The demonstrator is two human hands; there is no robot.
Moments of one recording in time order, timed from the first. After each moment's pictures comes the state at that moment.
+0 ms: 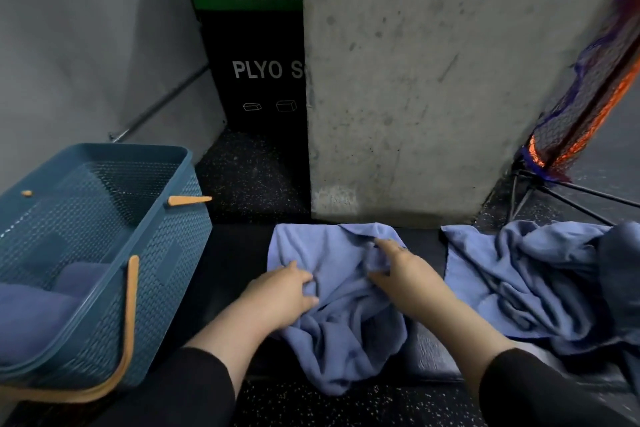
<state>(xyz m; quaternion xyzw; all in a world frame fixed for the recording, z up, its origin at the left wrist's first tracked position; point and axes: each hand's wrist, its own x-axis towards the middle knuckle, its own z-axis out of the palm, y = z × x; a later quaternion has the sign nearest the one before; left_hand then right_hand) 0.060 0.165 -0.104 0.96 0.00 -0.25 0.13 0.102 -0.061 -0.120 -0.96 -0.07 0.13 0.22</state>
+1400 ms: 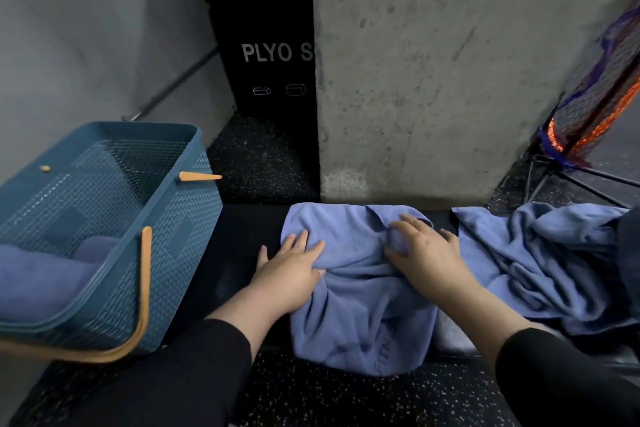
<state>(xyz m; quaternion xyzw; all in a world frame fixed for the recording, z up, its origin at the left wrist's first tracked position) 0.055 0.165 -0.128 0.97 0.00 -0.22 0.09 0.097 -0.075 -0.123 -0.98 -0.11 0.02 0.13</state>
